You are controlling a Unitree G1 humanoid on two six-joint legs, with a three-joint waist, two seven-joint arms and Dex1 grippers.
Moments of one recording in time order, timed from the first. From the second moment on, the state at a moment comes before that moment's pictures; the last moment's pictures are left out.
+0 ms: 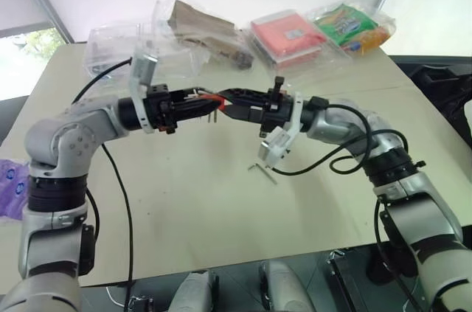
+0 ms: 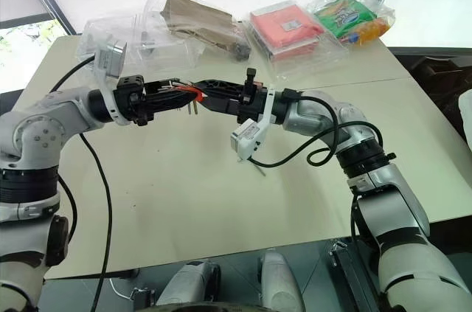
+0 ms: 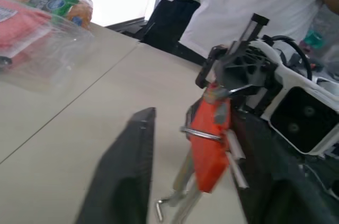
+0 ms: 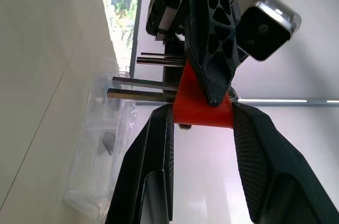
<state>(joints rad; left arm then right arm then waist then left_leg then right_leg) -0.71 0.64 0.13 -0.10 -0.86 0.91 -0.95 -0.92 -0.58 0.35 0.35 -0.61 -1.00 0.22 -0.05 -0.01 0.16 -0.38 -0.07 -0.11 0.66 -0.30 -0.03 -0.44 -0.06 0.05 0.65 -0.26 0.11</state>
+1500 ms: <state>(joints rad) -0.57 0.58 0.13 -0.22 -0.67 0.71 -0.77 -0.57 -0.67 0.23 -0.28 0.30 0.94 0.81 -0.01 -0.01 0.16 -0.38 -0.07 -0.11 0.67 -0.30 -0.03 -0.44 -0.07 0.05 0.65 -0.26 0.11</state>
